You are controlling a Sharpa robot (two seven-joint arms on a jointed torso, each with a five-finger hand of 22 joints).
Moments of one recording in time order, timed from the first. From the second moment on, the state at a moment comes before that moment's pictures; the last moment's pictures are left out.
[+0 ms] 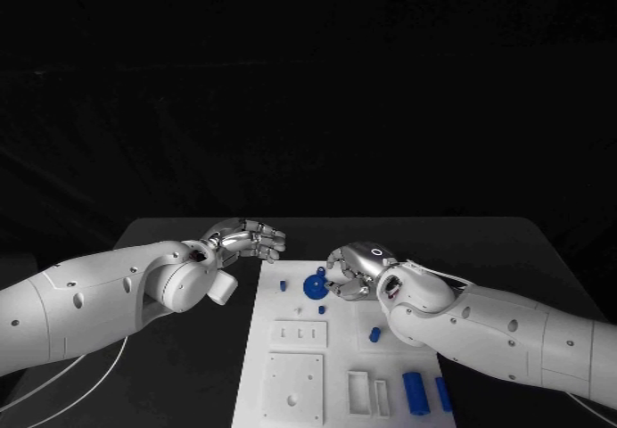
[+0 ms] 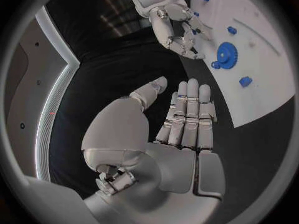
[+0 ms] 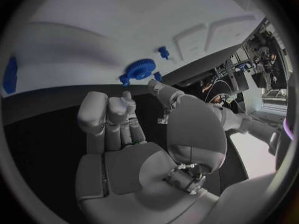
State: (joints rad) left arm 1.36 -0.79 -0.15 1.34 -0.17 -0.15 0.16; left_hand 1.14 -0.09 0.53 -0.24 0.17 0.73 0.19 0.48 0.35 1.18 0.12 0.13 0.17 0.97 0.09 0.53 0.58 0.04 0.81 -0.02 0.44 1.31; right arm 1.22 -0.54 -0.11 1.29 -1.62 -0.45 -0.24; right_hand 0.99 -0.30 0.76 0.00 0.05 0.85 0.14 0.26 0.44 1.04 0.03 1.16 1.16 1.29 -0.08 1.25 0.94 0.12 1.47 -0.14 1.06 1.24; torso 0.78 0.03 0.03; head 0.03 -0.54
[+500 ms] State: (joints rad) left arm 1.36 -0.79 -0.16 1.32 -0.17 -0.15 0.16; left_hand 1.14 -0.09 0.53 -0.24 0.17 0.73 0.19 0.48 0.35 1.18 0.12 0.13 0.17 0.97 0.09 0.53 0.58 0.04 0.81 -0.02 0.44 1.31; right arm 1.25 -0.69 -0.05 1.28 -1.37 -0.46 -0.01; right_hand 1.09 -0.26 0.72 -0.12 0.15 0.86 0.14 0.27 0.44 1.04 0.03 1.17 1.16 1.29 -0.08 1.24 0.95 0.11 1.46 -0.15 1.07 1.24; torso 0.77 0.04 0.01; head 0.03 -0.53
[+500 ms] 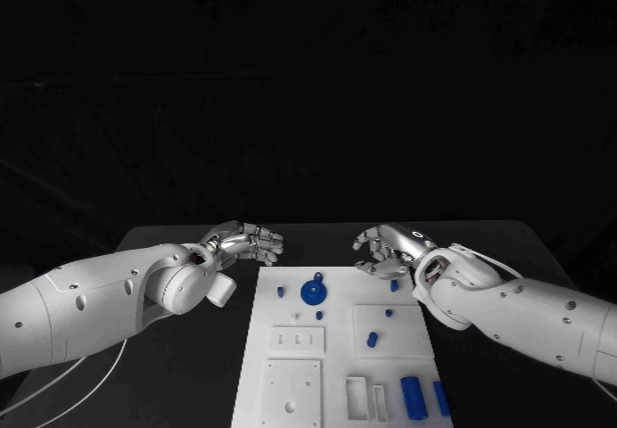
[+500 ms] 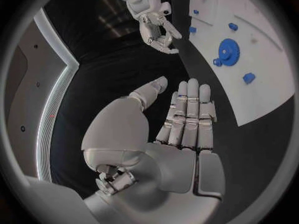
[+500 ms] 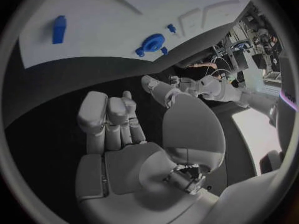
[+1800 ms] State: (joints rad) left arm 1.35 -0.80 -0.16 1.30 -0.19 -0.14 0.18; left_hand 1.14 -0.09 0.53 -0.24 0.17 0.73 0.19 0.48 0.36 1.18 0.12 0.13 0.18 0.97 0.09 0.53 0.58 0.04 0.80 -0.01 0.44 1.31; right arm 1.17 -0.74 -0.05 1.10 -1.21 -0.28 0.14; right_hand 1.08 -0.21 0.57 -0.26 0.26 0.85 0.15 0.26 0.44 1.03 0.04 1.18 1.16 1.30 -0.08 1.23 0.97 0.11 1.46 -0.14 1.08 1.25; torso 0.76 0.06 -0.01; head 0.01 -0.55
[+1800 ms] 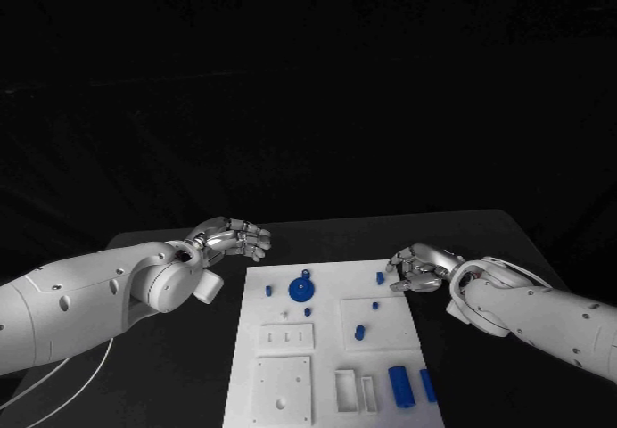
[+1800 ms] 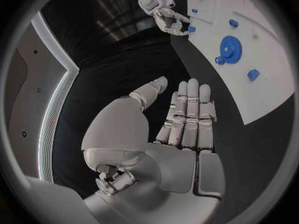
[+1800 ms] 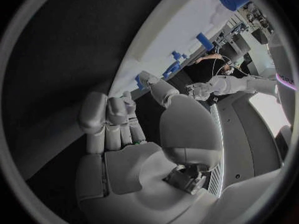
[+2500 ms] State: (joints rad) left arm 1.35 -0.80 -0.16 1.30 -0.20 -0.13 0.19; left_hand 1.14 -0.09 0.54 -0.24 0.17 0.73 0.19 0.48 0.36 1.18 0.12 0.13 0.18 0.97 0.09 0.53 0.58 0.04 0.80 -0.01 0.44 1.31; right arm 1.15 -0.70 -0.05 1.07 -1.21 -0.32 0.12; right_hand 1.09 -0.19 0.62 -0.22 0.19 0.85 0.15 0.26 0.43 1.03 0.04 1.18 1.15 1.30 -0.07 1.22 0.98 0.11 1.45 -0.14 1.08 1.25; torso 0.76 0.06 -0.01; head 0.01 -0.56
